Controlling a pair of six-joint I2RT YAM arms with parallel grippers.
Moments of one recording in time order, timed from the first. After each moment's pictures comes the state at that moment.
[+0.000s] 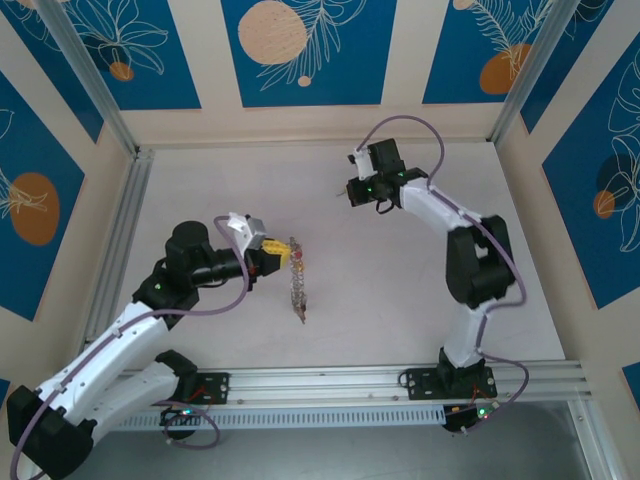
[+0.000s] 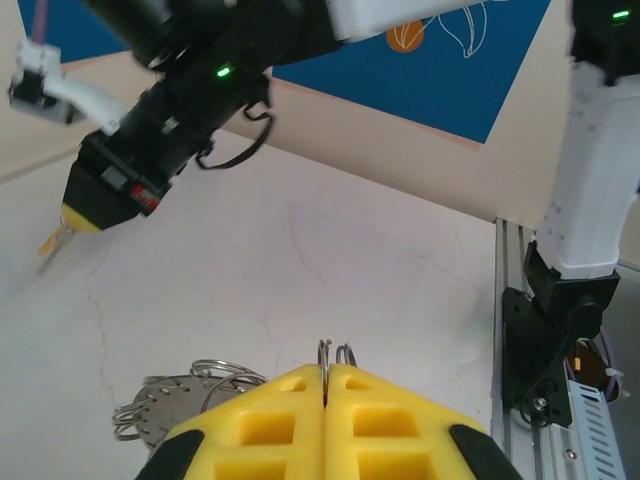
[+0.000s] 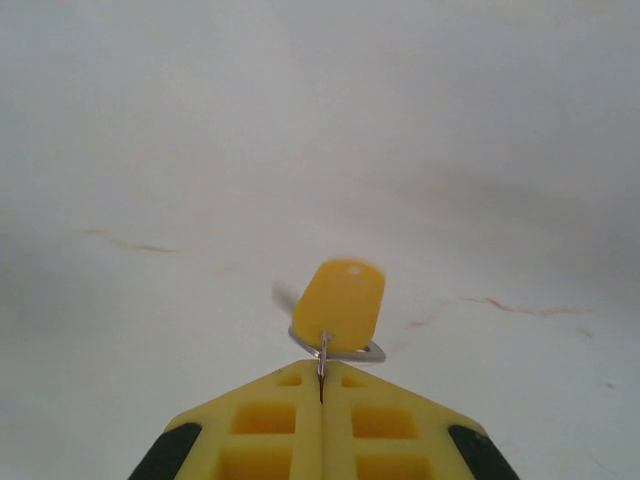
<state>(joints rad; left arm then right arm) -0.55 0.84 0.70 -0.07 0.67 -0.03 0.38 1.82 1.43 -0.42 -0.22 0.03</state>
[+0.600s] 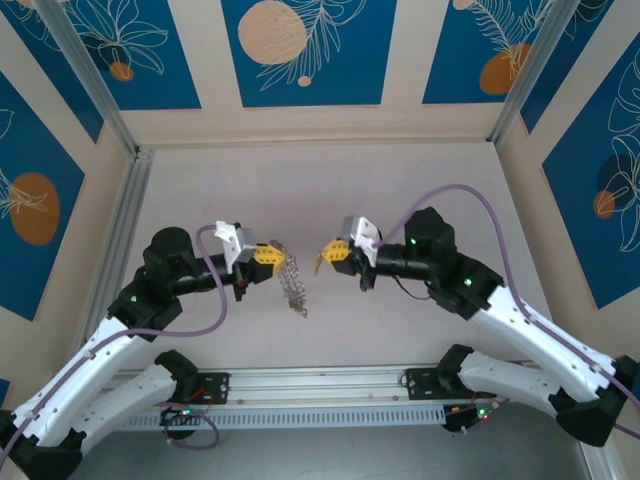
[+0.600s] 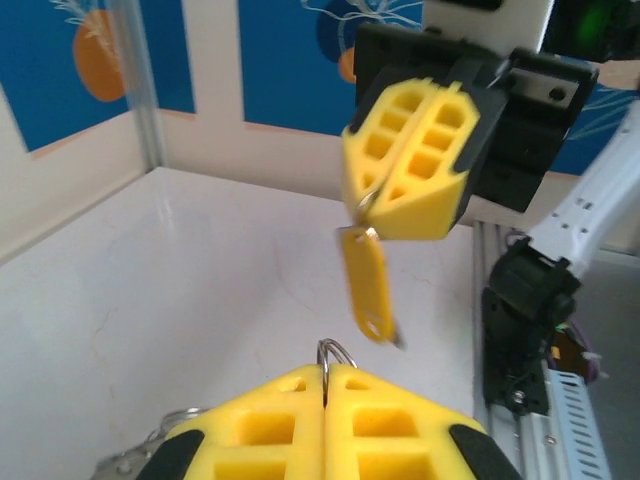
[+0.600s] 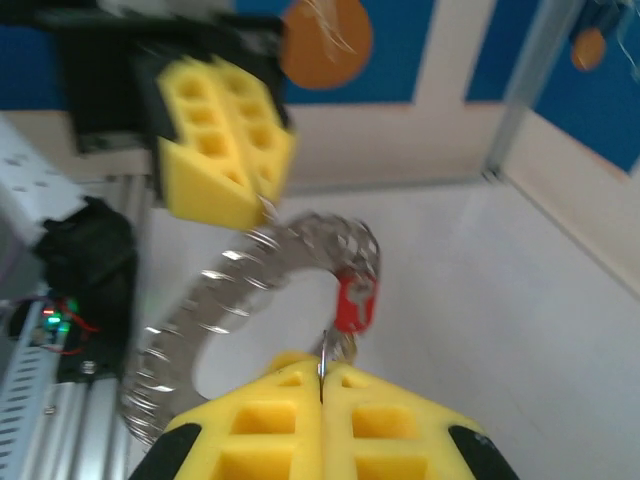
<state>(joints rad) -0.64 0.73 0.82 -0.25 0.65 0.07 0.81 0.89 0.95 -0.31 -0.48 -0.24</state>
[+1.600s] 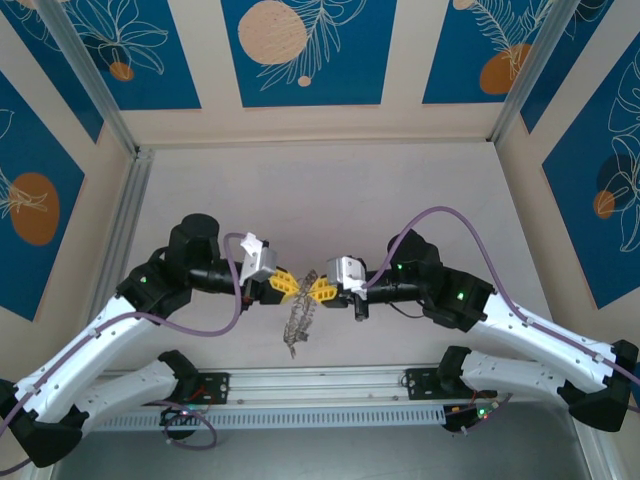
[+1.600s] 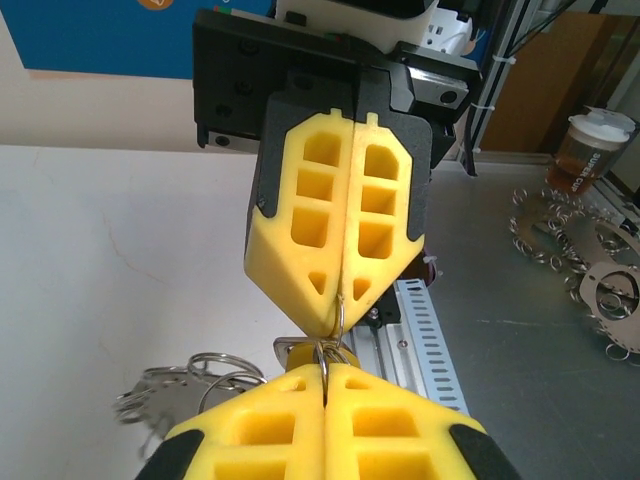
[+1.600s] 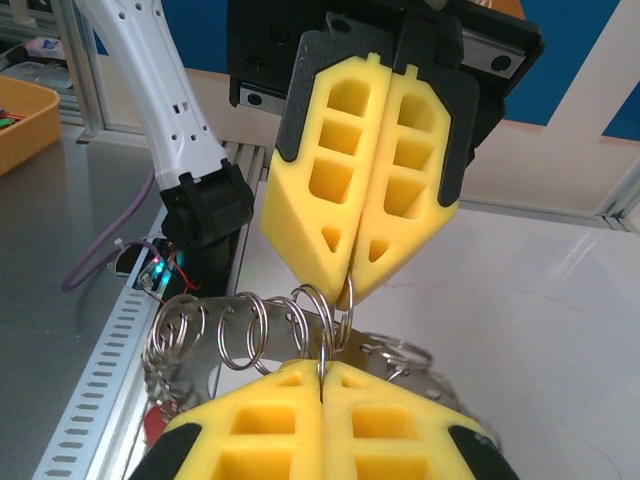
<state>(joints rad) -0.72 0.88 0.98 -0.54 0.89 0.28 1.01 0.89 0.90 -0.32 -0.48 -0.34</state>
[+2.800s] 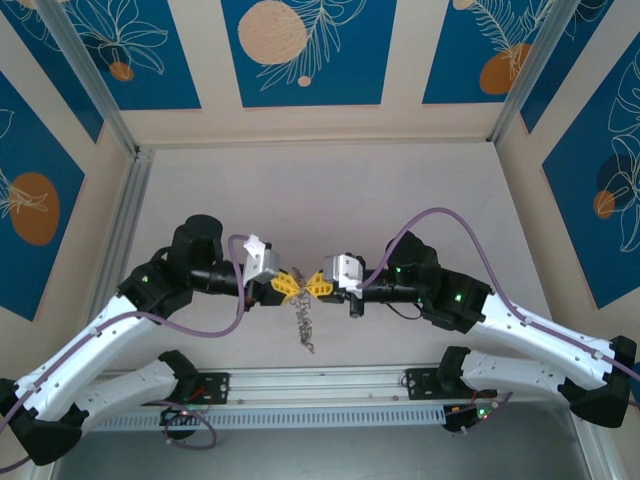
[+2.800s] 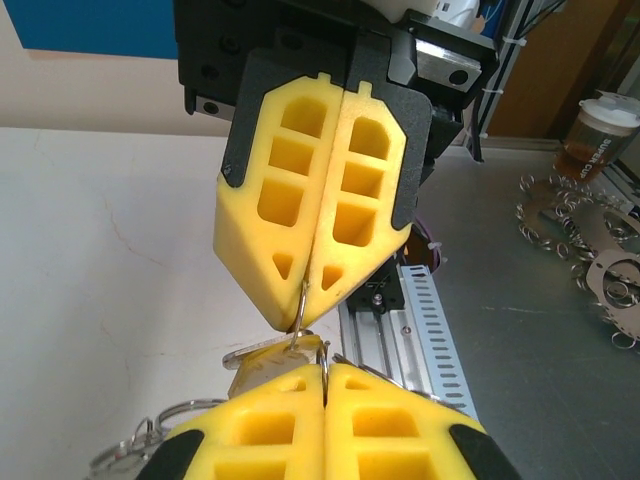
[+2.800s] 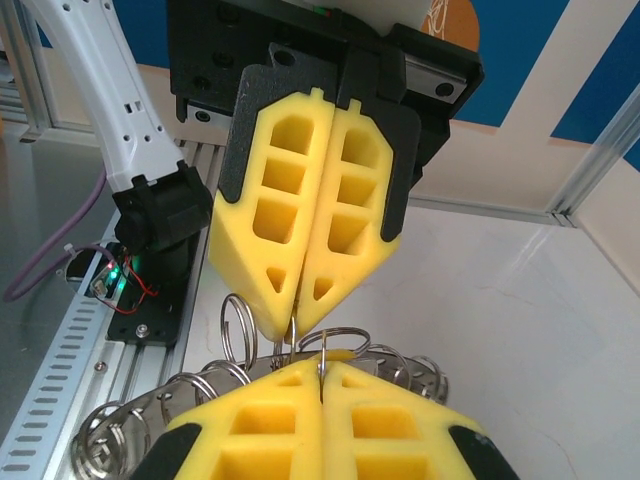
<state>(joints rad) -0.73 0.89 0.98 -0.57 0.86 0.30 1.04 0.90 0.90 -0.28 -0.37 -0.34</state>
